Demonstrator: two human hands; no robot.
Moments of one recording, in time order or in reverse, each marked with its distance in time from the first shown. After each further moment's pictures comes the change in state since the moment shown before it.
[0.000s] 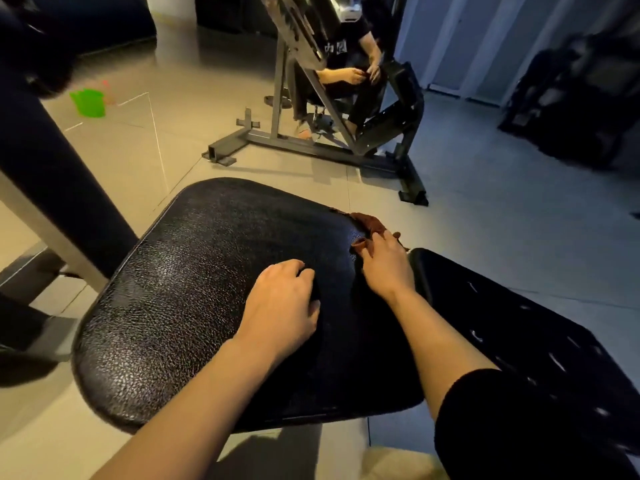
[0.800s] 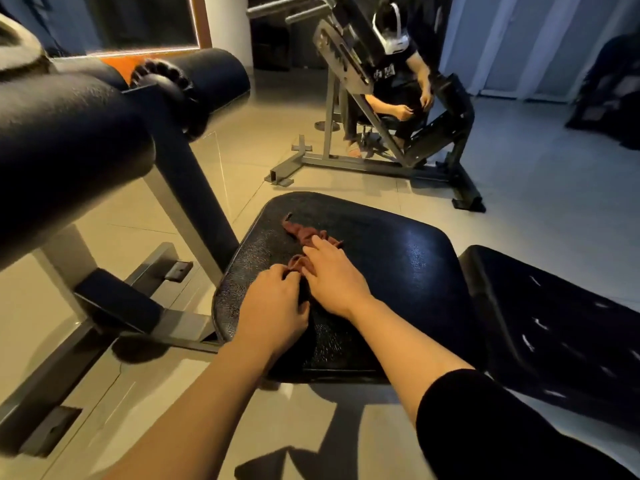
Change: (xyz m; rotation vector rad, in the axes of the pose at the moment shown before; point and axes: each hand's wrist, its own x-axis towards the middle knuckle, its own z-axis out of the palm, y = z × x) left_hand -0.082 -0.058 -0.062 0.074 0.005 -0.244; right_hand -0.095 -0.149 0.028 0.111 -0.206 -0.498
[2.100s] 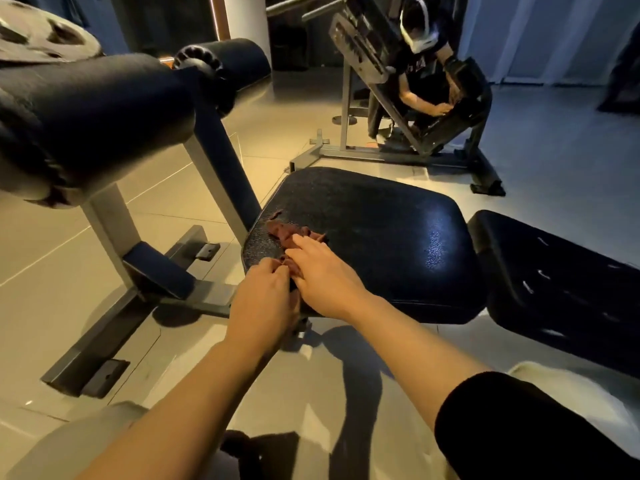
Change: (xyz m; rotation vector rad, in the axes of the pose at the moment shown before) left_hand -0.092 -0.003 -0.011 0.070 0.026 -0.103; right_hand -0.093 -0.057 0.016 -0.016 -0.036 -0.174
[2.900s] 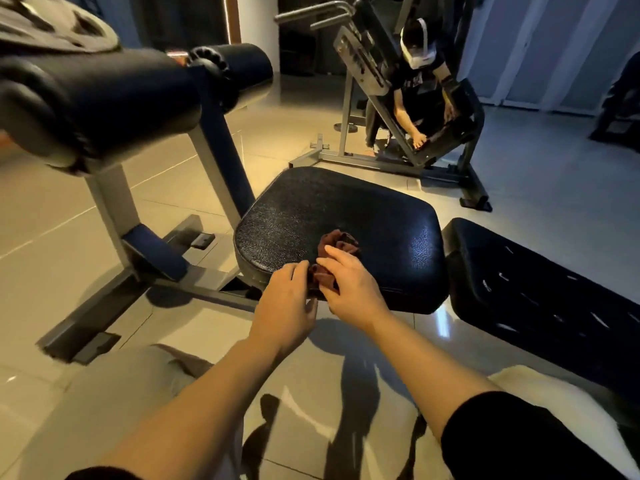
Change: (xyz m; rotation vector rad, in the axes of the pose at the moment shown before) left_hand -0.044 0.050 0.026 -0.276 0.080 0.091; right_hand -0.073 0.043 -0.006 0.096 0.116 0.086
